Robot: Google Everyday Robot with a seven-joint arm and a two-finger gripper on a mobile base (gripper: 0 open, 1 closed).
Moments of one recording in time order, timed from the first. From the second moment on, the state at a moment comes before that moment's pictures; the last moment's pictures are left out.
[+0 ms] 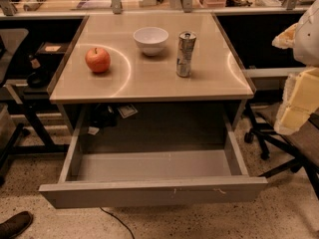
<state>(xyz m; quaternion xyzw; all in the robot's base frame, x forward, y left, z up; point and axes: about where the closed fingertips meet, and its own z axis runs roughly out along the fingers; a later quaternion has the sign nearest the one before) 0.438 -0.217 0.976 -0.60 0.78 -0.03 0.16</state>
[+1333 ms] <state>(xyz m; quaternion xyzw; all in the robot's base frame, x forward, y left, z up) 0.496 -0.217 0.953 -0.55 0.82 -0.03 0.17</state>
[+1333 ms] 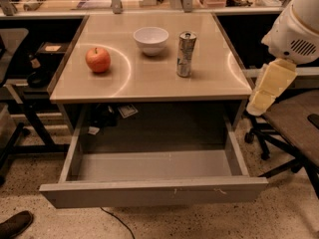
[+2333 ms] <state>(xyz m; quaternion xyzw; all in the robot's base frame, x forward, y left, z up) 0.541 -0.209 0.929 -0.51 0.84 0.00 0.20</state>
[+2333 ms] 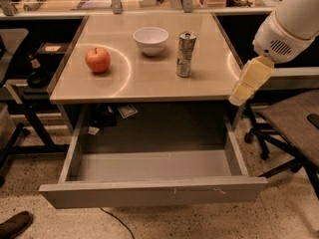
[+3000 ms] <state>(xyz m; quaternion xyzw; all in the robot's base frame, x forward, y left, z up) 0.610 -0.181 0.920 -0.46 0.85 0.08 0.27</state>
